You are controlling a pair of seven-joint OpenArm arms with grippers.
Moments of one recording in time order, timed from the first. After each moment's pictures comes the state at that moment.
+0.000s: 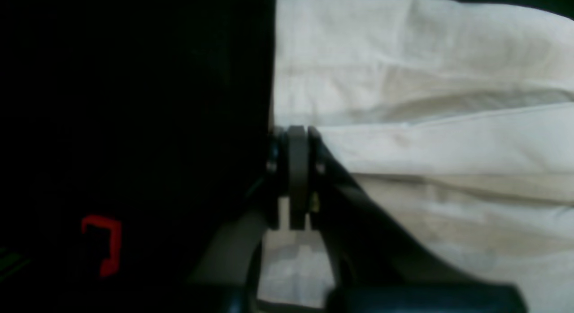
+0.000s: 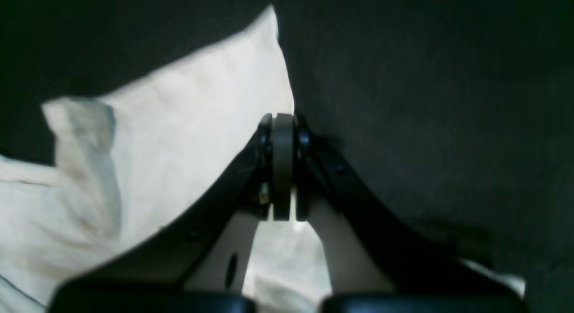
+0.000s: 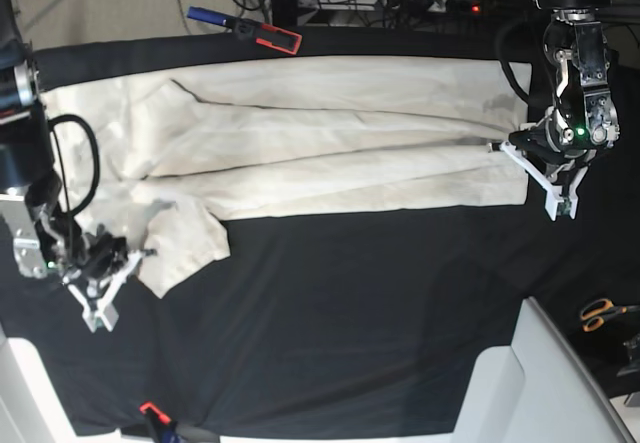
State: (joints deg) left arm 8.3 -19.3 -14.7 86.5 -11.7 -6.1 53.3; right arm 28.9 20.8 -18.8 37.8 27.2 20.5 -29.8
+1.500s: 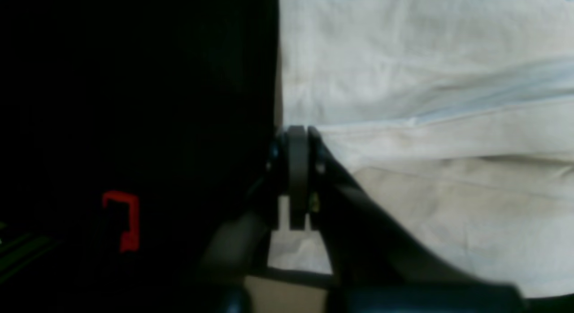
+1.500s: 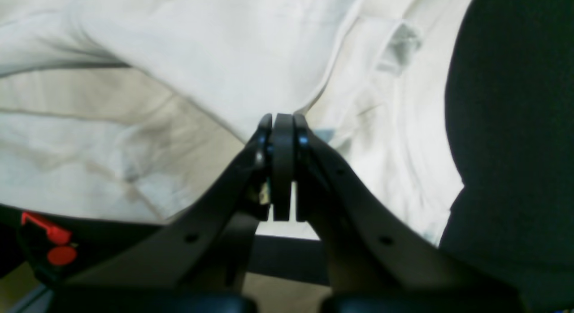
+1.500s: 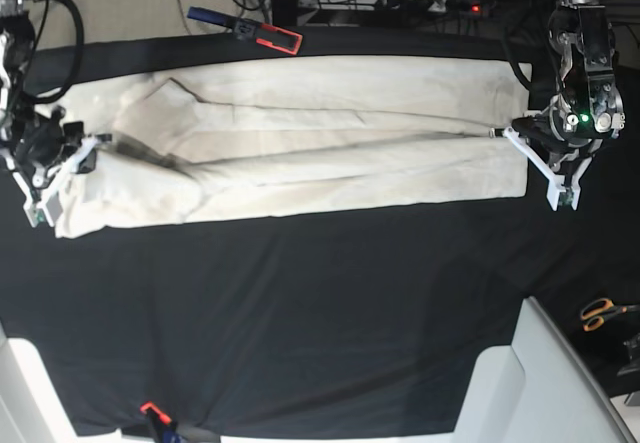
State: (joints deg) left arm 12.6 -20.4 -14.6 92.2 -11.8 -6.2 56.5; right arm -11.1 19.1 13.7 94.0 27.0 17.5 -59.9
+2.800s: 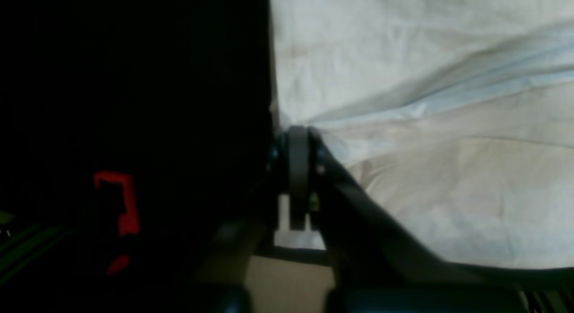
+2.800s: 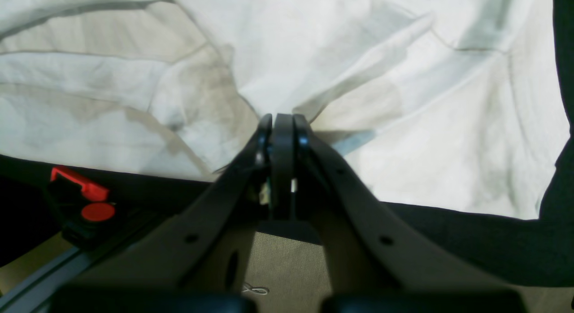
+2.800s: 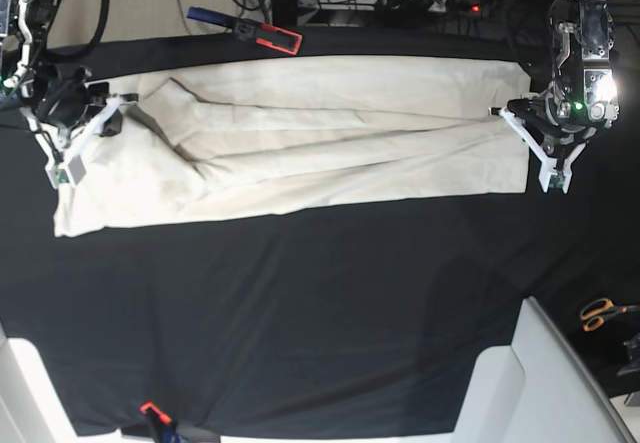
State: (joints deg) left arm 14.6 -22.4 -11.7 90.4 -11.7 -6.1 56.2; right arm -18.3 14.2 13.9 98.1 27.0 17.6 -59.7
